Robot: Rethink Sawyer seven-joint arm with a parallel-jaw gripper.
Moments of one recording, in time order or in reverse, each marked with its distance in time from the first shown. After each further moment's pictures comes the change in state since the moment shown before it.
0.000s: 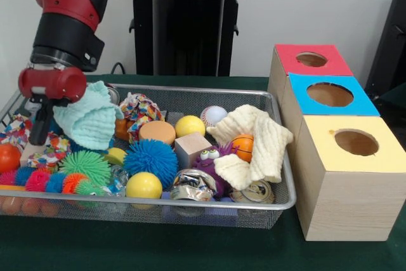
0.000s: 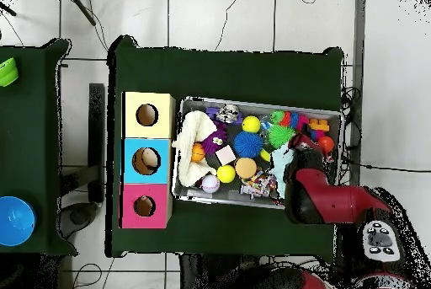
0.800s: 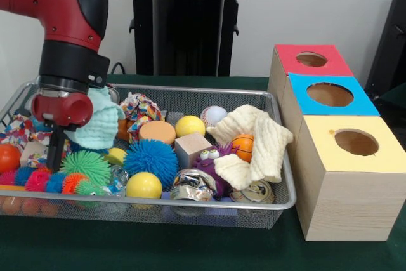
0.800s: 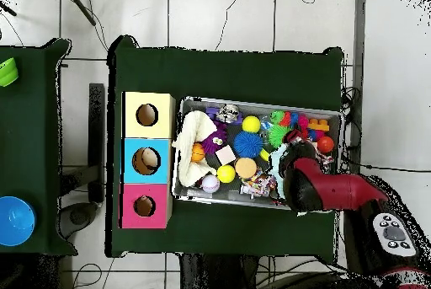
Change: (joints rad) arm -0.153 -0.012 0.250 0.005 -0.037 0.253 0.000
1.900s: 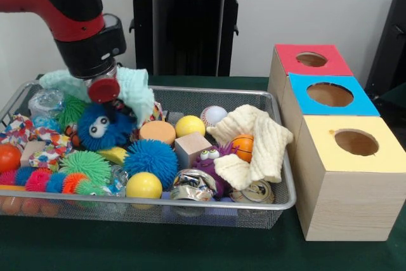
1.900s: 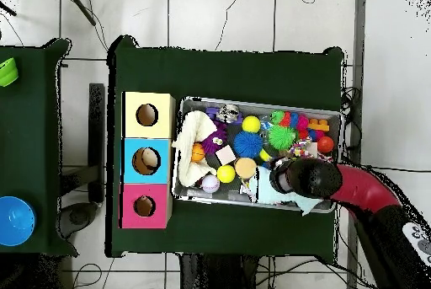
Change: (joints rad) arm -0.249 -0.073 0.354 0.135 0.267 0.939 -0.017
